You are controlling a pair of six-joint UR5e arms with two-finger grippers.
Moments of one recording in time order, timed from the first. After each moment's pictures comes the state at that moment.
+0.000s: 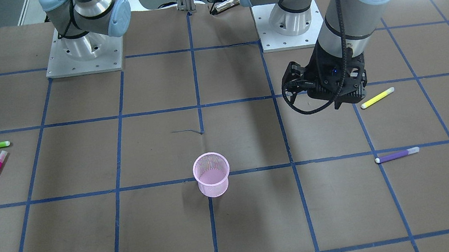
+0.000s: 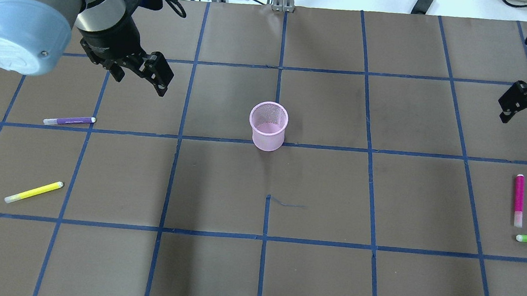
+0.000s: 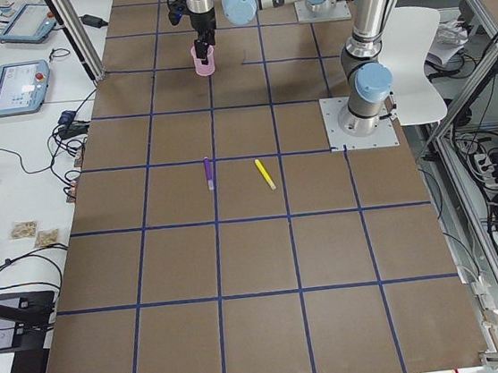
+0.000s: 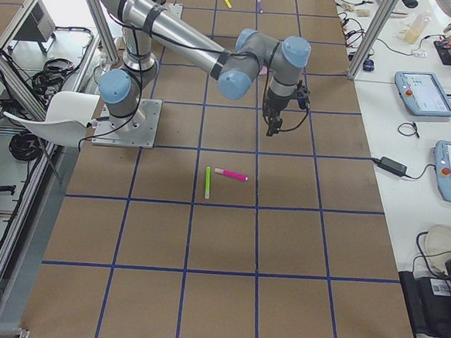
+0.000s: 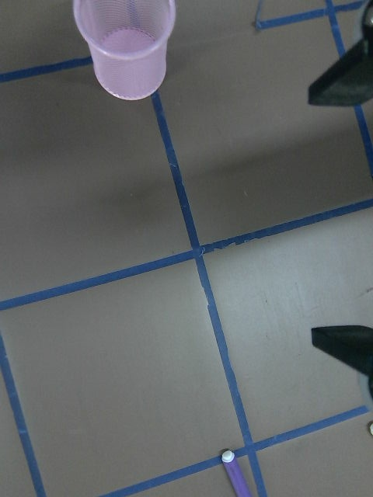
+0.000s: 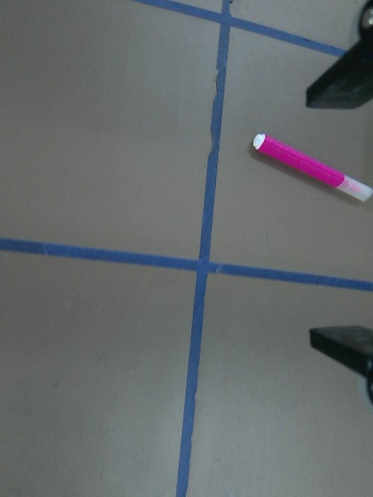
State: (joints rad) left arm -1.53 -1.67 -1.67 -1.40 1.55 0.38; right arm 1.10 -1.29 1.63 -1.85 -1.67 -0.59
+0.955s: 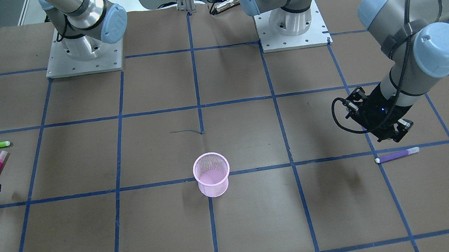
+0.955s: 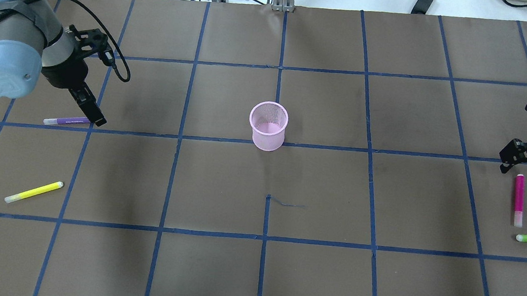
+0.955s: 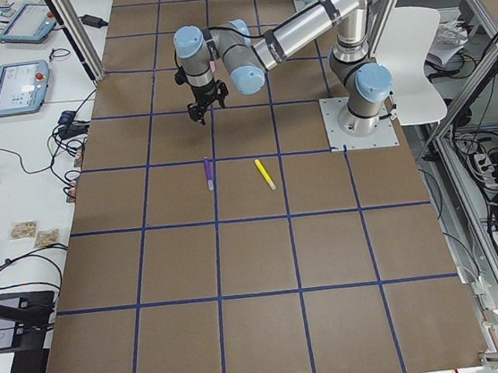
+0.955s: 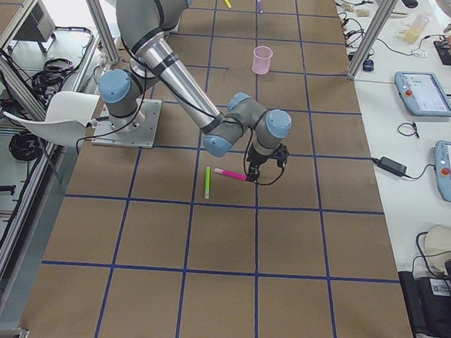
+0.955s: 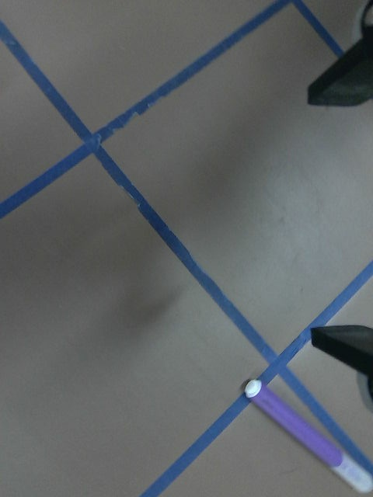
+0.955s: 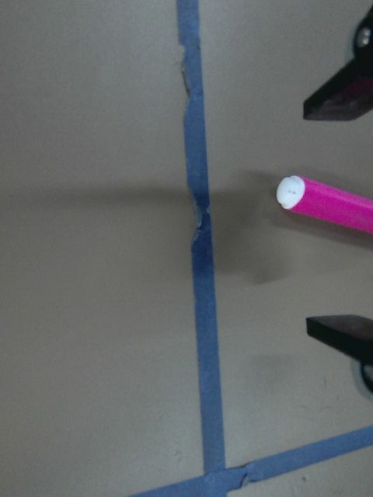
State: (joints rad) left arm -1.29 -1.83 -1.80 -1.17 1.65 1.25; right arm 0.98 -1.12 1.78 -2.08 -1.69 -0.54
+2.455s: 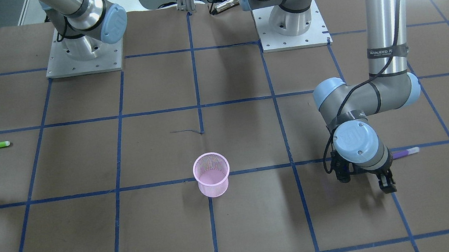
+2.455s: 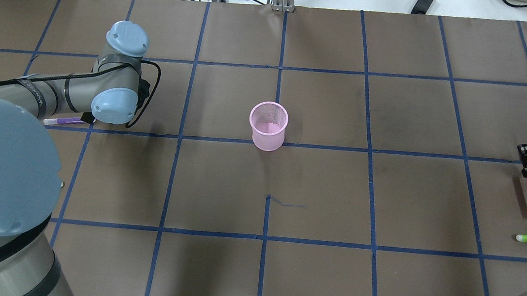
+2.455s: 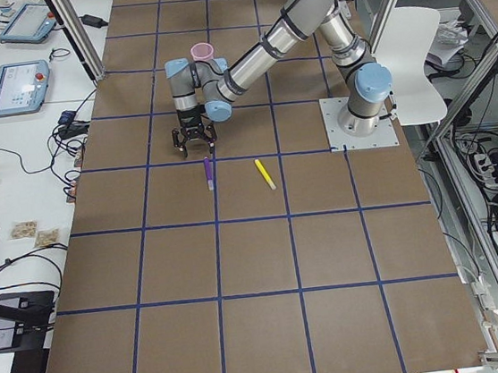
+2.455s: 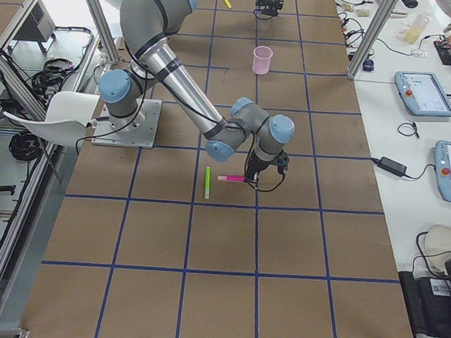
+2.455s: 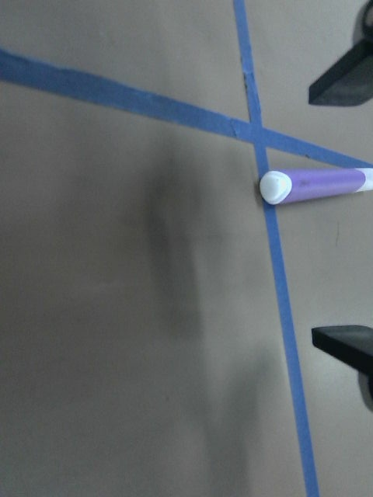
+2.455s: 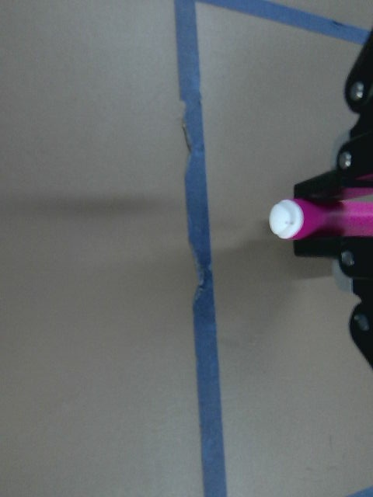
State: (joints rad) left arm -1.45 -2.18 -1.78 -0.72 2.23 1.76; right arm 0.99 -1.09 1.71 -2.08 -1.75 -0.55
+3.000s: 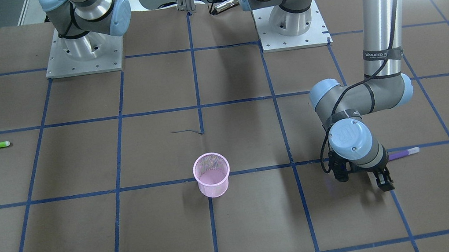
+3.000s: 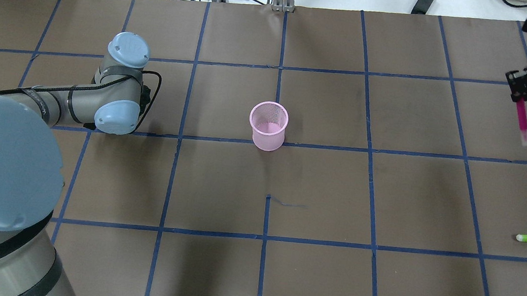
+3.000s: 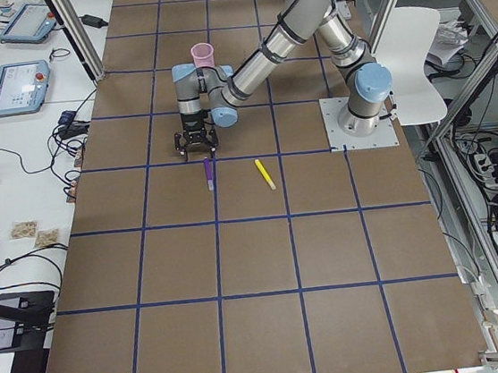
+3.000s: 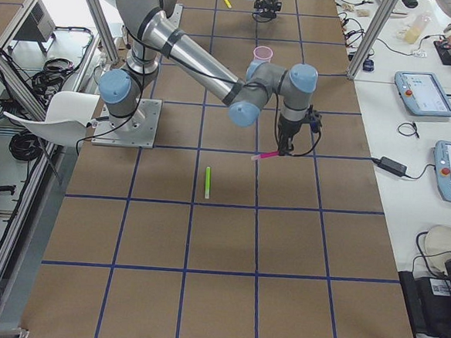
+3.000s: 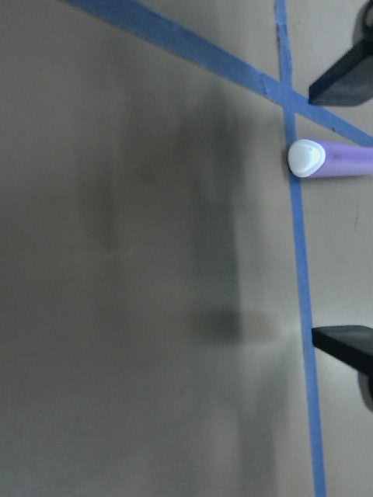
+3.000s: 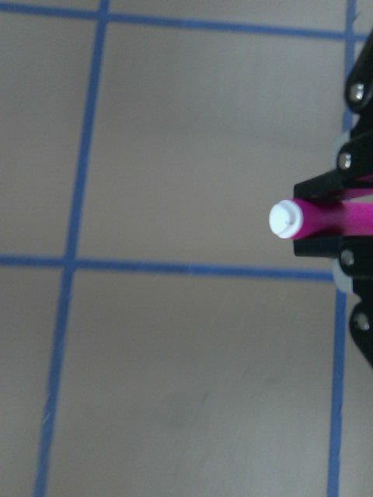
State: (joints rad) left arm -1.45 -2.19 -1.83 -0.64 2.23 1.74; right arm 1.23 -1.24 1.57 -2.07 -1.60 -0.45
